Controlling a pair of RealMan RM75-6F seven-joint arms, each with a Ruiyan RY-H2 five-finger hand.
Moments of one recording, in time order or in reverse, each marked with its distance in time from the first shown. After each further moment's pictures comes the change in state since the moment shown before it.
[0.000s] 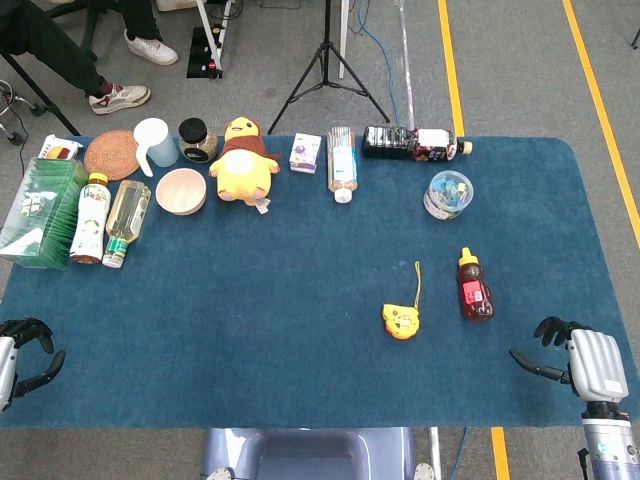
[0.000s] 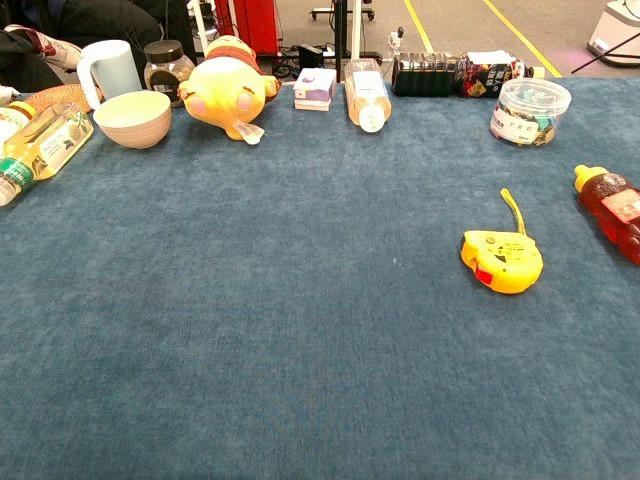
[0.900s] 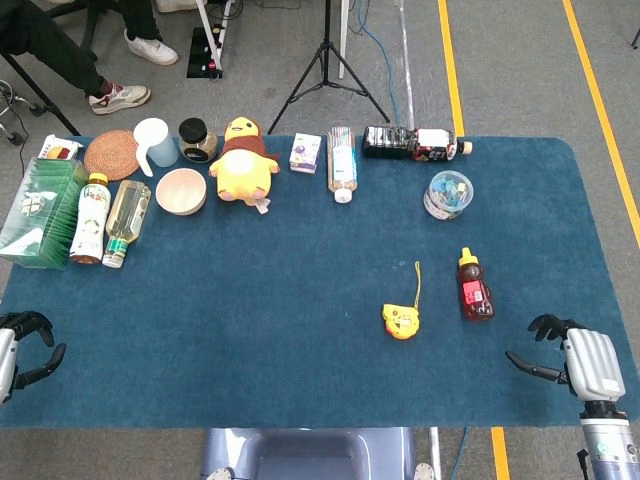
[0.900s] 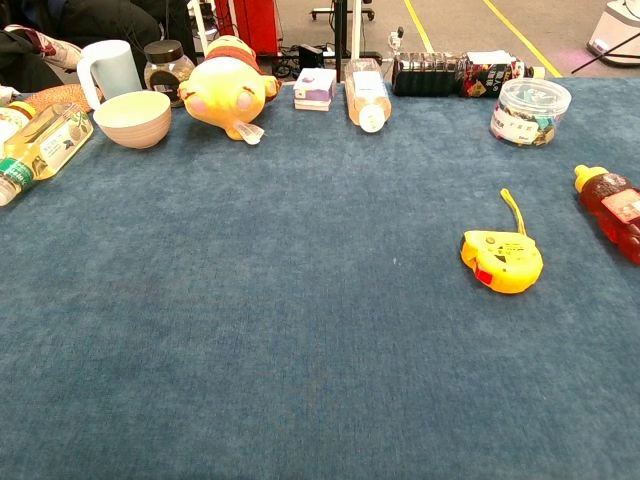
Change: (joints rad) left arm -0.022 0.019 -0.024 -0.024 -0.031 -0.023 0.010; right arm 0.009 0.038 -0.002 -0.046 -0.018 -0.022 0.023
